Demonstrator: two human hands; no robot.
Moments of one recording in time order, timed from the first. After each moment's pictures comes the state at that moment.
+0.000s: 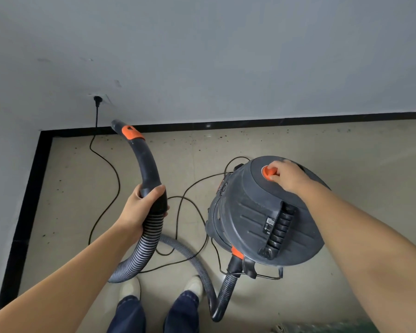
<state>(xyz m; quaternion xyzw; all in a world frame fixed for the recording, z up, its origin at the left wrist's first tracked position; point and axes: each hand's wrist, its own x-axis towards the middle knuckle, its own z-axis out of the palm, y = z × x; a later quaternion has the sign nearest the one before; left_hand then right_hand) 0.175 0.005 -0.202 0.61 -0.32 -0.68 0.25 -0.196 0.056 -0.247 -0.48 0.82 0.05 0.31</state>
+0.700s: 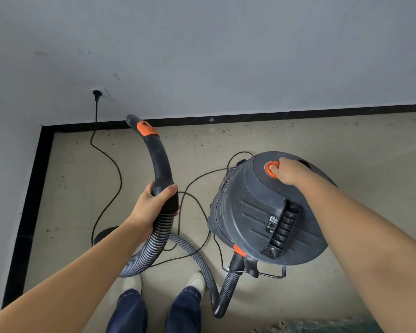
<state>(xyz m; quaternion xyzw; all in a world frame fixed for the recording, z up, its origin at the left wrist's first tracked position) 0.155 0.010 -0.211 0.60 -0.33 -0.69 0.22 -0.196 0.038 -0.256 -0.41 0.84 0.16 0.31</state>
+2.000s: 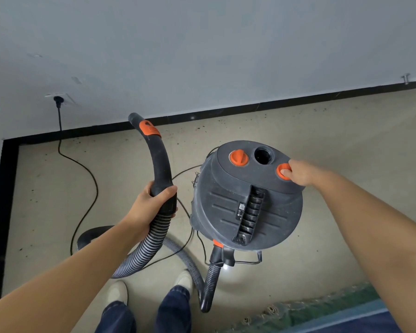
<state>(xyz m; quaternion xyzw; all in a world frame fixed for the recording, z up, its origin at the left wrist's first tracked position) 0.095 0.041 -0.213 0.56 -0.36 -0.72 0.16 -0.285 0.128 -0.250 -0.45 0.81 0.20 0.31</state>
